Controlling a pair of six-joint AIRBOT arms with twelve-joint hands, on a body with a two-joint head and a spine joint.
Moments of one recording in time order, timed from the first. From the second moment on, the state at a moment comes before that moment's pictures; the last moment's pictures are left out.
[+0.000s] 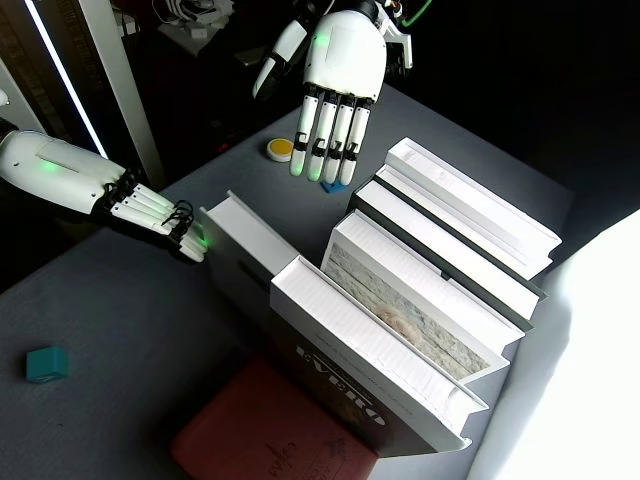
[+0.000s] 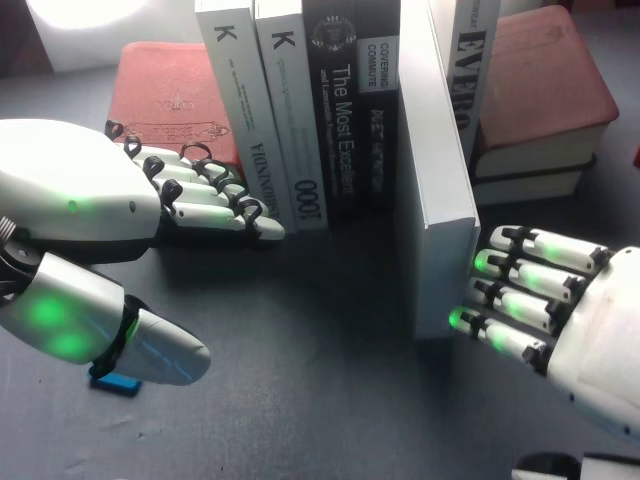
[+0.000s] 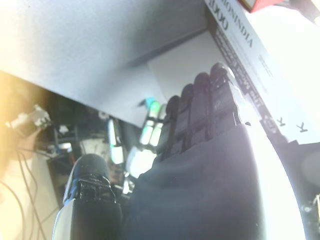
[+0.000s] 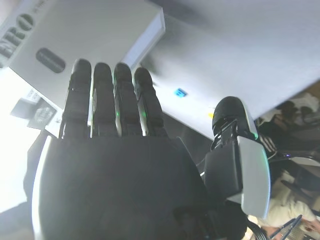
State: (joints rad) left arm 0.25 -0.62 0.86 2.25 -0.58 -1.15; right arm -0.76 -0.75 0.34 0.77 0.79 -2.36
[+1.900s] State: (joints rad) left arm 0.25 -0.62 0.85 2.26 -0.58 -1.13; right arm -0.57 -0.64 0.21 0.81 0.96 -2.04
